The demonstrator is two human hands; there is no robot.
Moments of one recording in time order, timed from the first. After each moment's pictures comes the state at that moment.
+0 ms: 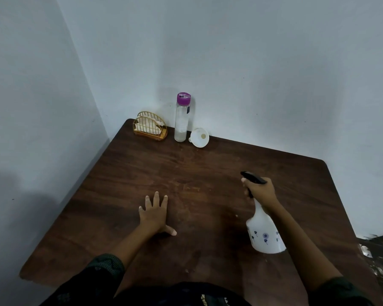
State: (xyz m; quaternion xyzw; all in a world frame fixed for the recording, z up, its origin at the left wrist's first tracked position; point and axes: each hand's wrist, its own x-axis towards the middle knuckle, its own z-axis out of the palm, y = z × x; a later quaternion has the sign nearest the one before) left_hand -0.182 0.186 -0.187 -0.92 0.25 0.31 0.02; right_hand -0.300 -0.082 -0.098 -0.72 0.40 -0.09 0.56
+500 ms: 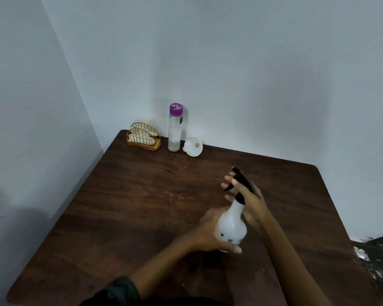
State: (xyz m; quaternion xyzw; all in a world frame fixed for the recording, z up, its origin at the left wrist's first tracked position) left_hand -0.255 0.102 -0.126 -0.72 0.40 0.40 -0.41; right_hand -0.302 -0.045 -0.080 -0.55 0.27 -0.16 0.77
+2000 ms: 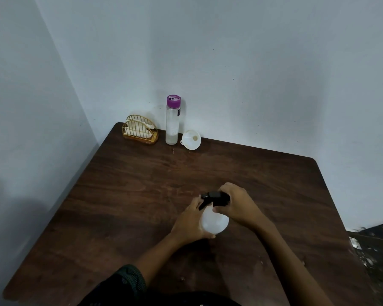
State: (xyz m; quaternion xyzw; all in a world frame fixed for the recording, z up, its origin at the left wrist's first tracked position) left_hand -0.232 0.112 -0.175 -0.82 0.38 0.24 -0.35; right_hand -0.304 -0.024 -0.067 -0.94 0.16 0.02 0.29
